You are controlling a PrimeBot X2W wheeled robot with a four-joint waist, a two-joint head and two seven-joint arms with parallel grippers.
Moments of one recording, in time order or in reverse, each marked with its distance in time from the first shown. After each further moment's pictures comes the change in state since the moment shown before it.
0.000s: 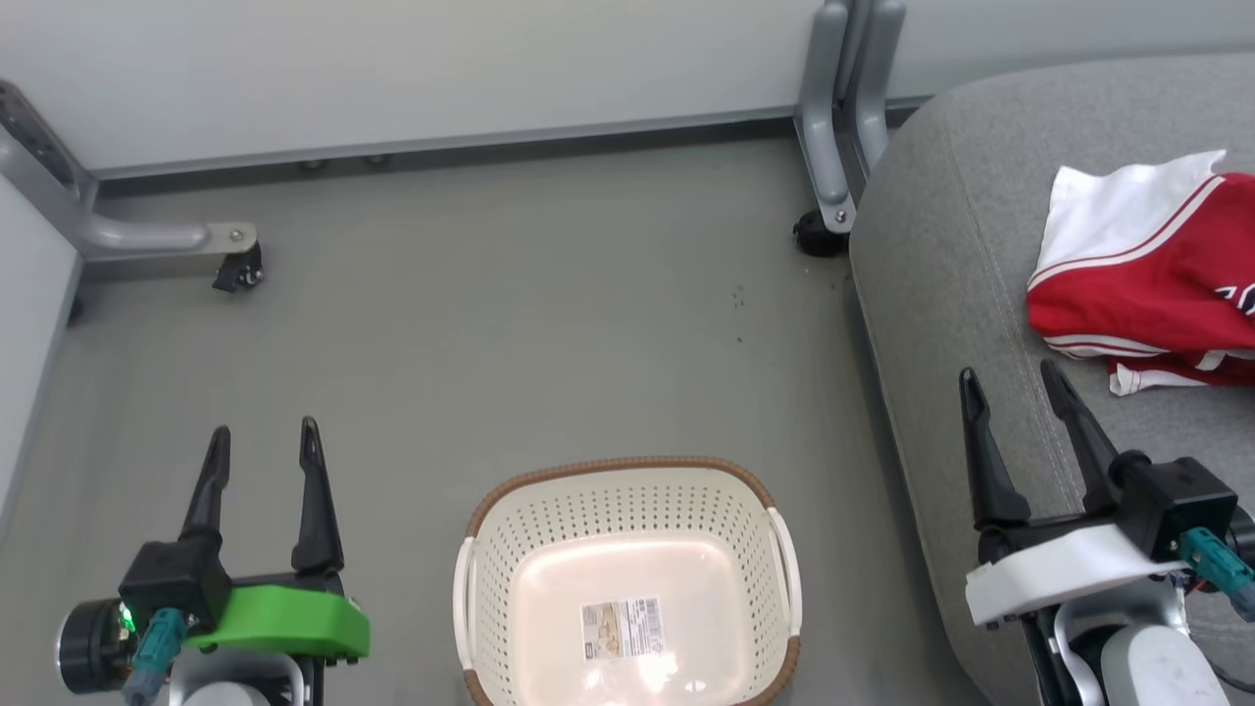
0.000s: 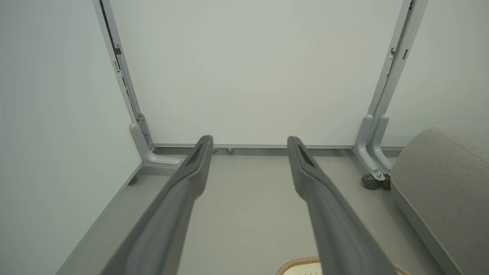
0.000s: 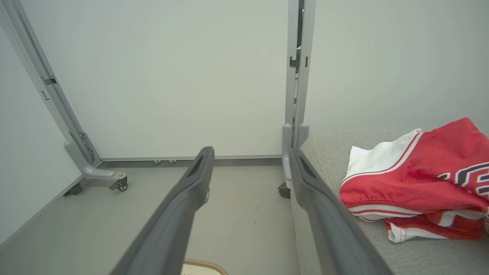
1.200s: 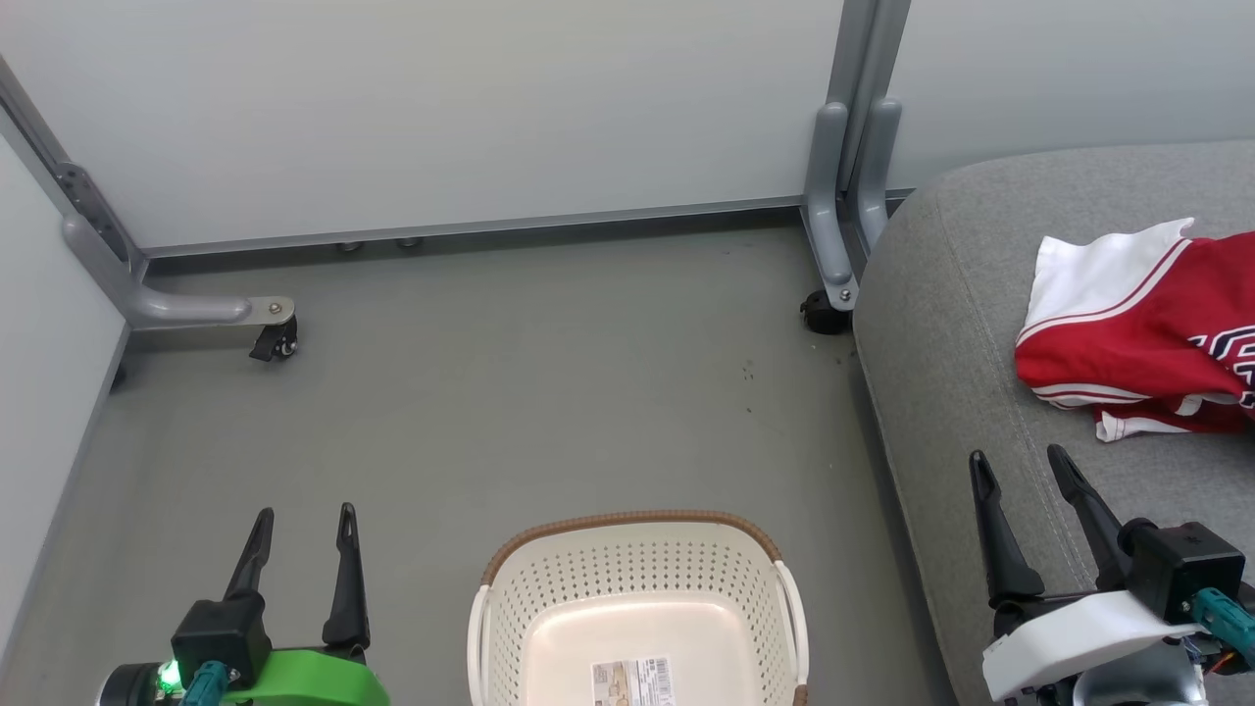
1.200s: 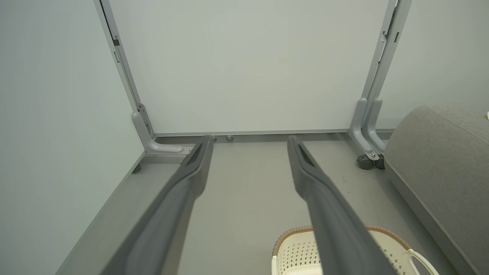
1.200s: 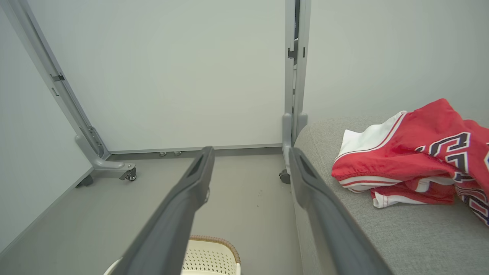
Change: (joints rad) left arm 0.085 -0.052 0.026 0.106 0.074 -0.096 -0.001; right arm 0.154 0.002 -0.013 -0.074 0.029 0.000 0.087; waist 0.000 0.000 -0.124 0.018
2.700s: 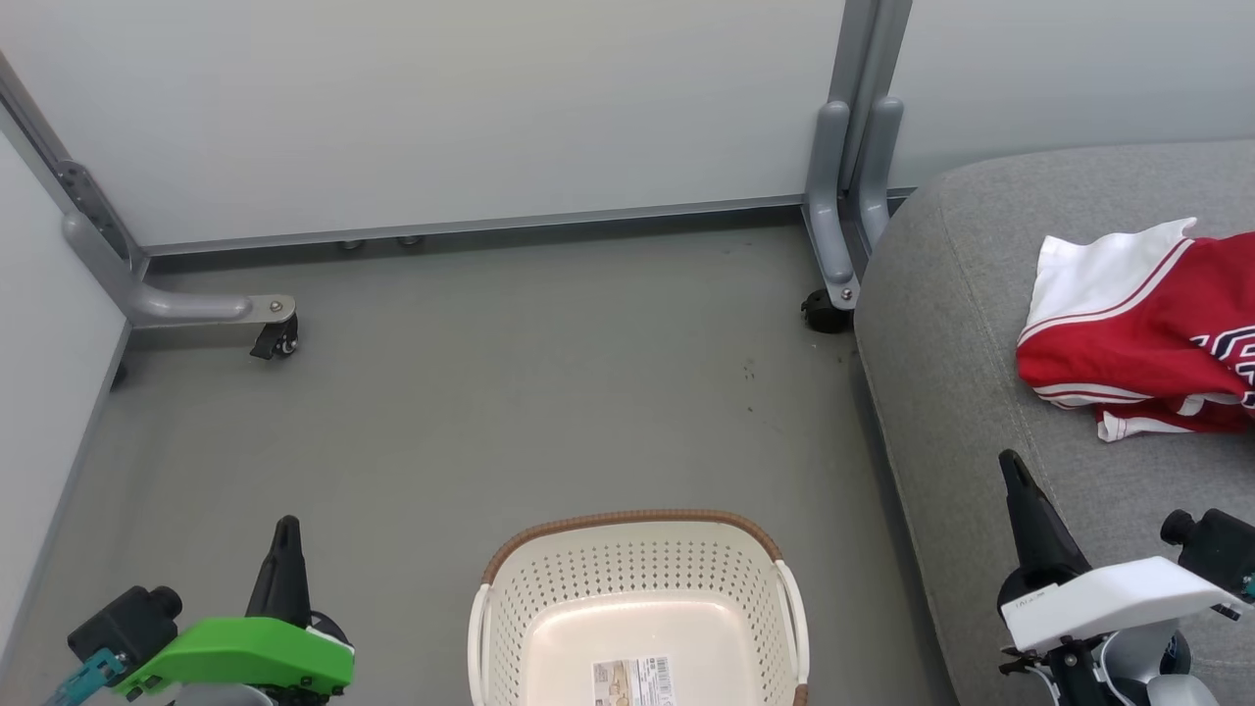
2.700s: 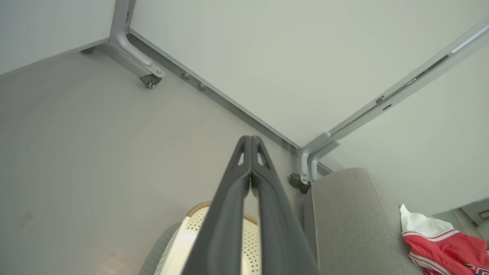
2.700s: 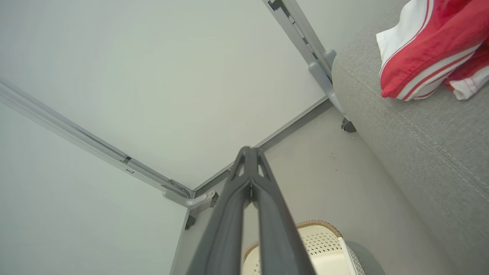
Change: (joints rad) left arm -0.028 -0.094 0.143 0.038 -0.539 -0.106 0.164; right arm -0.089 -0.025 0.007 0.185 0.664 0.000 0.022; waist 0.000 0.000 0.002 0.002
